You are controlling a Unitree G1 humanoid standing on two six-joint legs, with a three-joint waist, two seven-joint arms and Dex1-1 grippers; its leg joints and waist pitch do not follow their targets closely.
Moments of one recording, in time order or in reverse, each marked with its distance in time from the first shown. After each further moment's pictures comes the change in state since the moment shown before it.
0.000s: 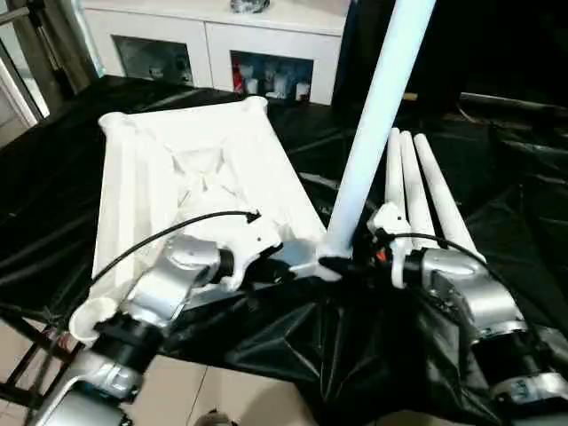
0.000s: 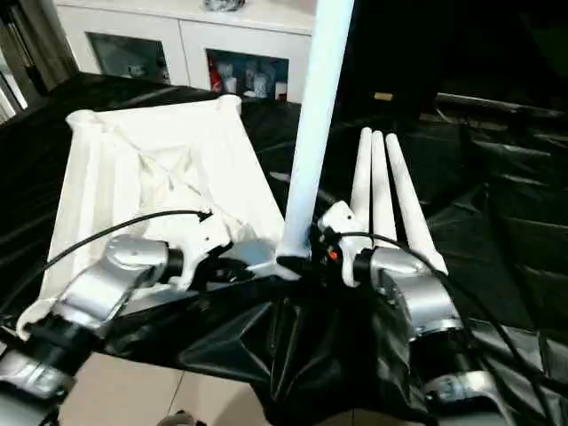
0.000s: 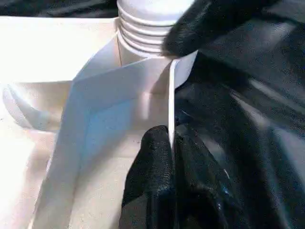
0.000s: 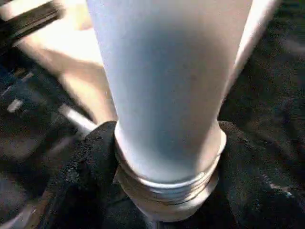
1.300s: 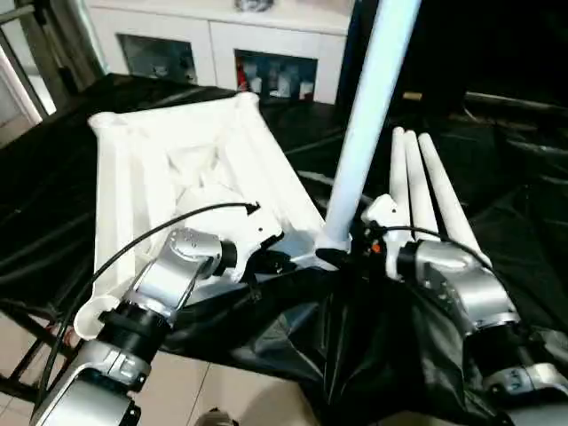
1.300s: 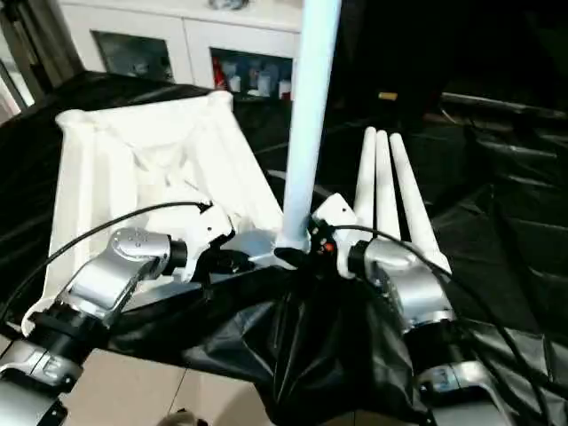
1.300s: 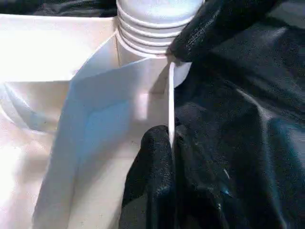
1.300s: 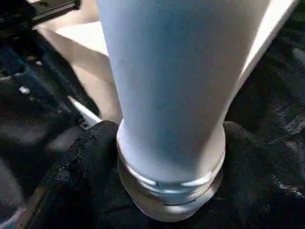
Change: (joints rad) left arm 0.010 0.069 0.004 -0.027 -0.040 -0.027 -0.125; right arm -0.032 -0.088 0.051 -0.012 -0.019 -0.040 0.183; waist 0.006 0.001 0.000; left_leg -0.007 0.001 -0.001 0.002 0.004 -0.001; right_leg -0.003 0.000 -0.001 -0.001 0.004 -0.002
